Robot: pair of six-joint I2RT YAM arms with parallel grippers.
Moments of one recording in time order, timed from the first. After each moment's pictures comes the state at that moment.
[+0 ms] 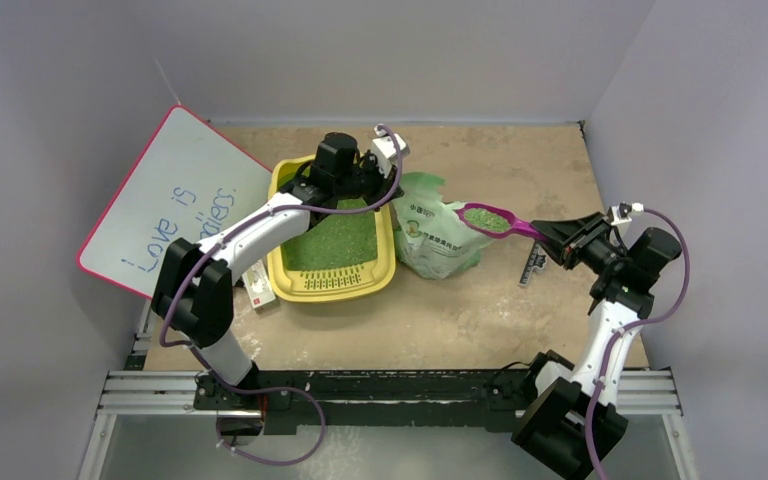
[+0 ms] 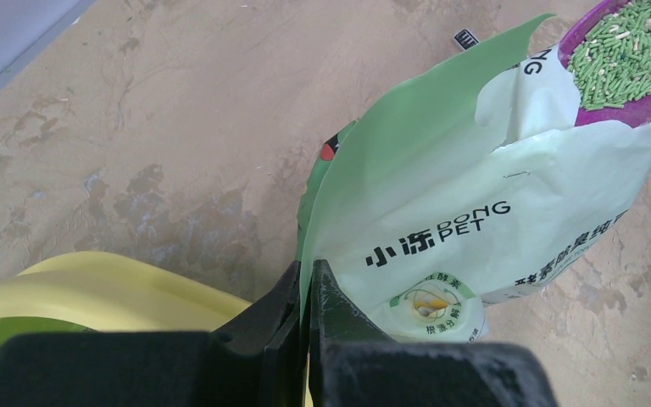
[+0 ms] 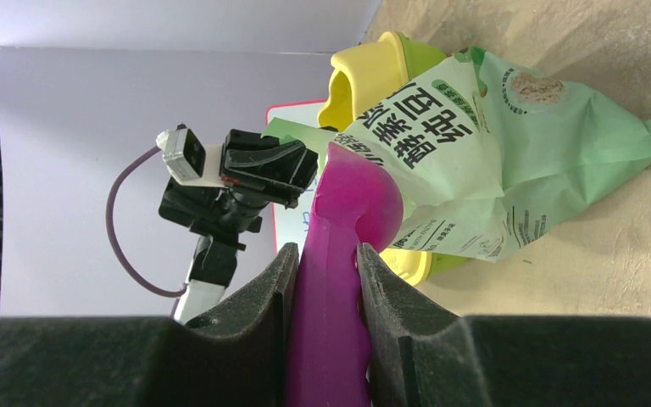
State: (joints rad) left arm -0.56 1.68 1.32 -0.07 0.46 0.13; right arm -0.64 0.87 0.61 -0.14 -1.20 1.11
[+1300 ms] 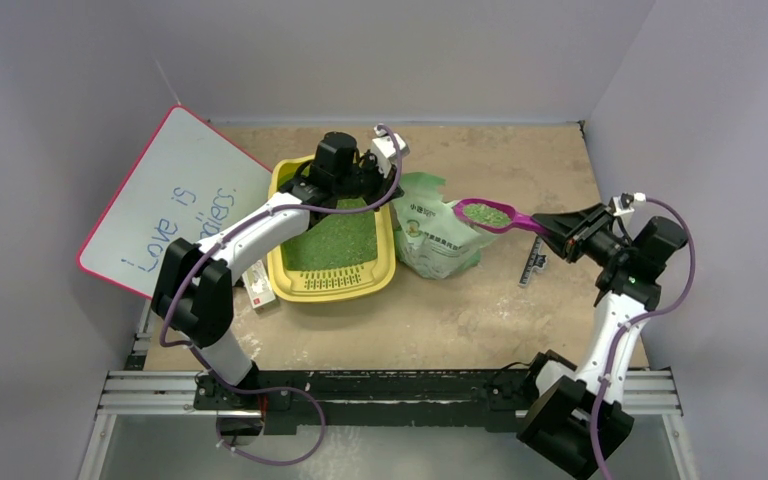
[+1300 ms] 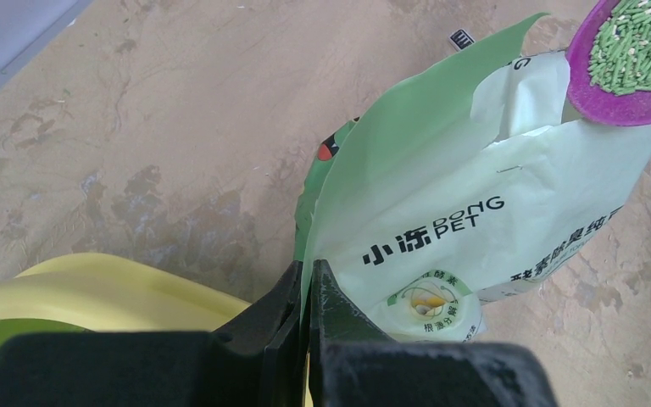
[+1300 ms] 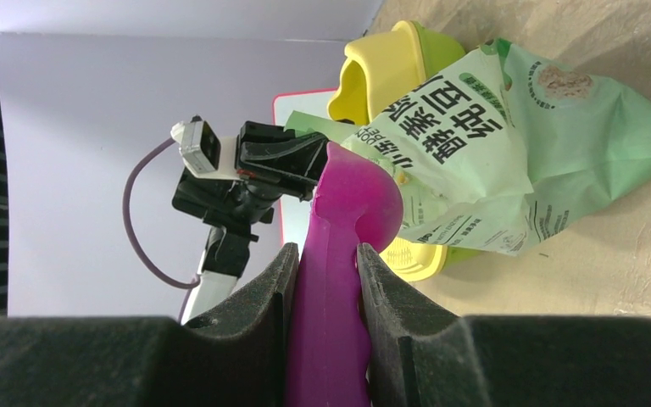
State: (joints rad) left arm -0.56 1.68 1.32 -0.08 0.47 0.14; right arm -0.62 0.90 0.71 -0.23 -1.21 1.08
